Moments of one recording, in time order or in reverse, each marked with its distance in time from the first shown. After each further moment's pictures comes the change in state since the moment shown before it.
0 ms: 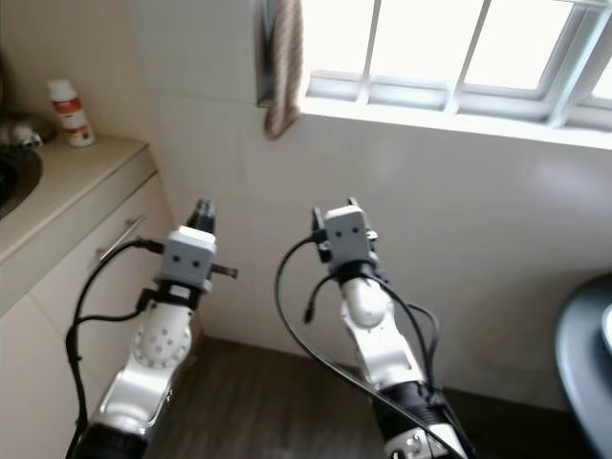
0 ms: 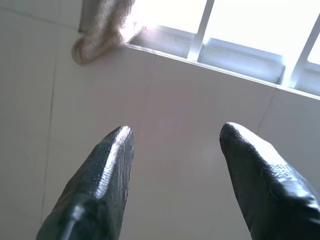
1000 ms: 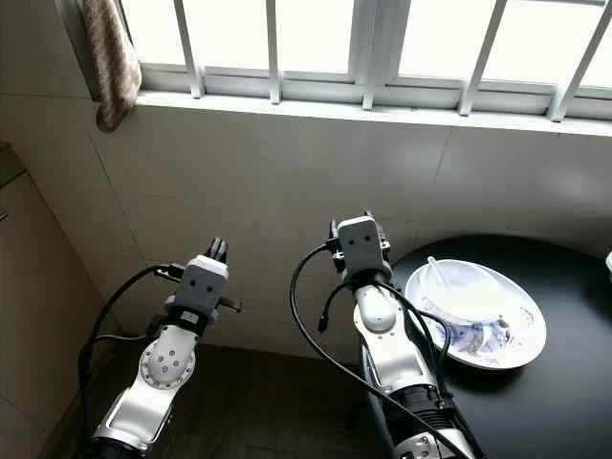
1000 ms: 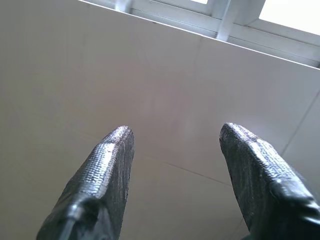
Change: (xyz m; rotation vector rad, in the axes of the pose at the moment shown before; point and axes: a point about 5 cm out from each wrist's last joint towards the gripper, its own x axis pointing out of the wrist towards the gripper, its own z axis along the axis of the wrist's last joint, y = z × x) left arm -0.022 -0.019 -0.038 -0.003 0.179 -0.108; right arm -0.004 -0.008 -0.017 -0.062 0.071 -0.015
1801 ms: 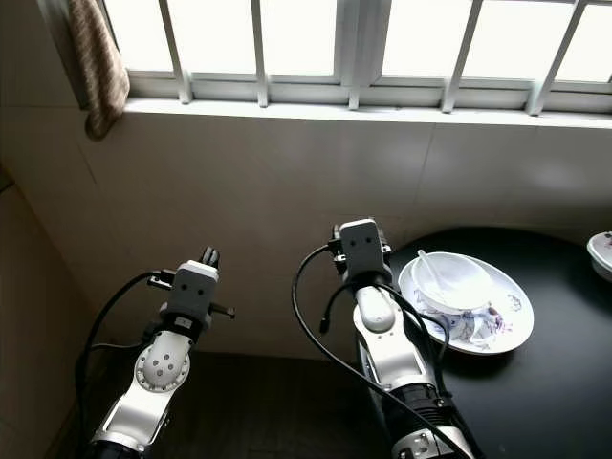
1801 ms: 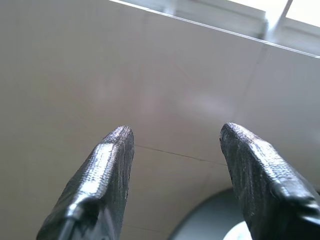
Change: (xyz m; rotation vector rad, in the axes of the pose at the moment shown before) left arm -0.002 0.005 -0.011 -0.062 0.055 0.027; right arm 0.002 -0.013 -0.011 0.016 0.067 -0.063
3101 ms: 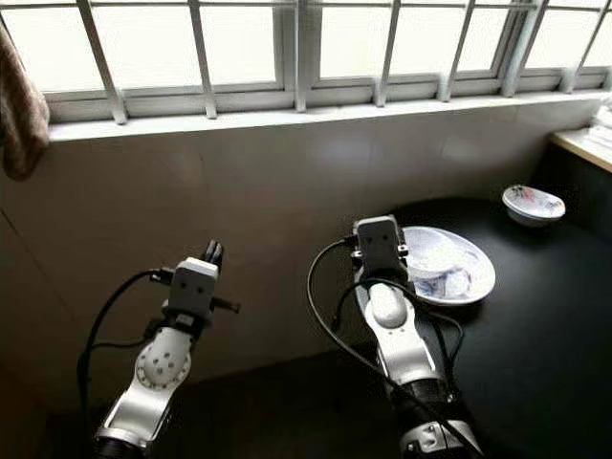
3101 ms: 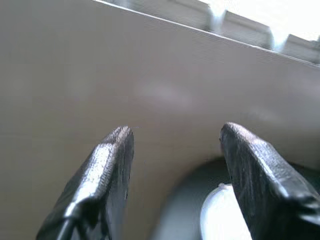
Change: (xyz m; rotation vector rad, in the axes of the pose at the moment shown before) left arm -0.002 0.007 0.000 -0.009 -0.043 0.001; right arm 0.004 0.006 0.007 0.009 -0.023 -0.034
